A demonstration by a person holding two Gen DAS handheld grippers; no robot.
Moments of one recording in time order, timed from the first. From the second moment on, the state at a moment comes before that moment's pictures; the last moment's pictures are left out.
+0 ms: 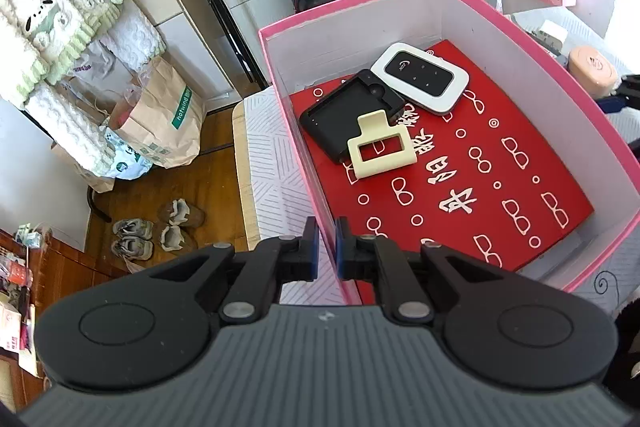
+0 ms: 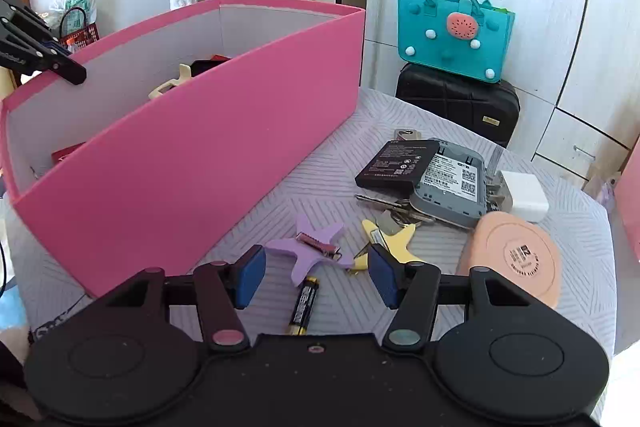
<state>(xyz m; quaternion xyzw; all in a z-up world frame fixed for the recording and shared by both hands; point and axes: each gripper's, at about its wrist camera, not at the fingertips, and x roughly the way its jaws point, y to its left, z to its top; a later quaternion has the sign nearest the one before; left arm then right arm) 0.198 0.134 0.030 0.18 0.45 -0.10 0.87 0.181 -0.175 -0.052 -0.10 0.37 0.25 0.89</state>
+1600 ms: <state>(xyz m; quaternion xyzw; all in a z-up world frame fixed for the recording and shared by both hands) 0.190 0.137 0.030 0.19 0.43 -0.13 0.87 0.218 -0.091 0.056 -0.13 0.35 0.37 0.85</state>
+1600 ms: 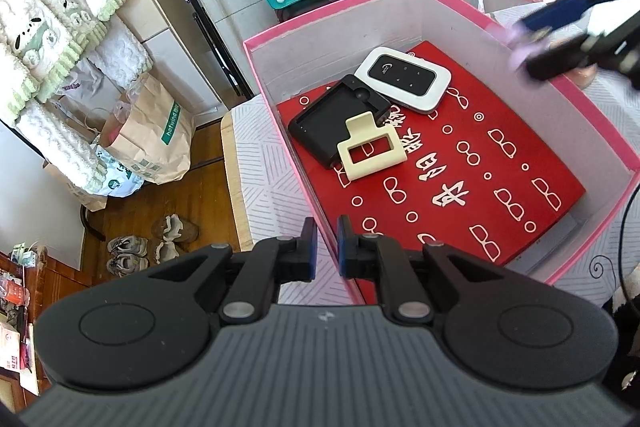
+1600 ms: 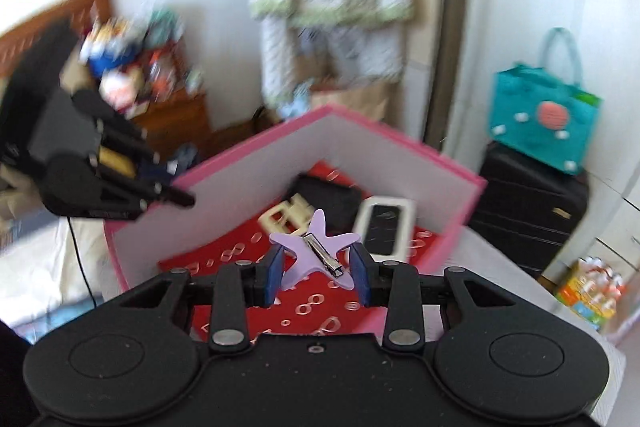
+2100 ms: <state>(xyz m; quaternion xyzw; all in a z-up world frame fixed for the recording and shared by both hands) 0.190 0.143 0.031 0.17 0.43 -0.14 0.87 0.280 -0.007 0.002 -0.28 0.45 0.37 0.76</state>
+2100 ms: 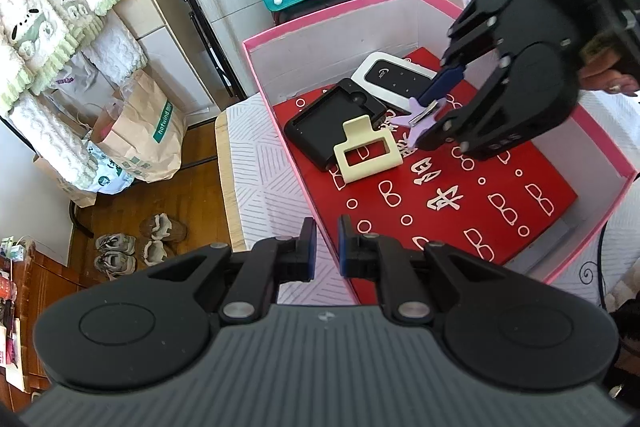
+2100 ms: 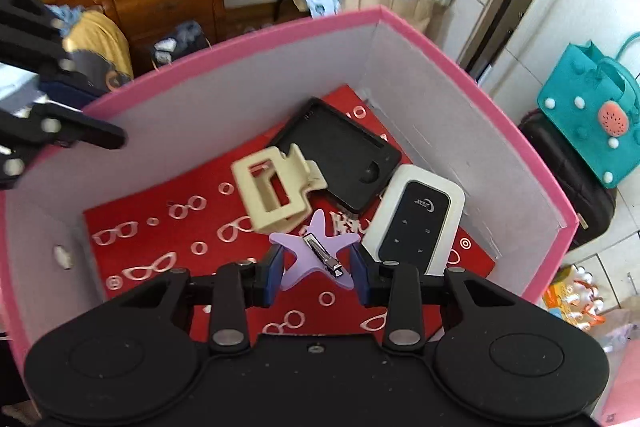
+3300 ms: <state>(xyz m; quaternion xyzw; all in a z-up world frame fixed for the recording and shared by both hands) 0.181 0.144 0.026 0.17 0.41 -0.14 0.89 0.164 -0.226 -0.025 -0.01 0.32 0.25 0.91</state>
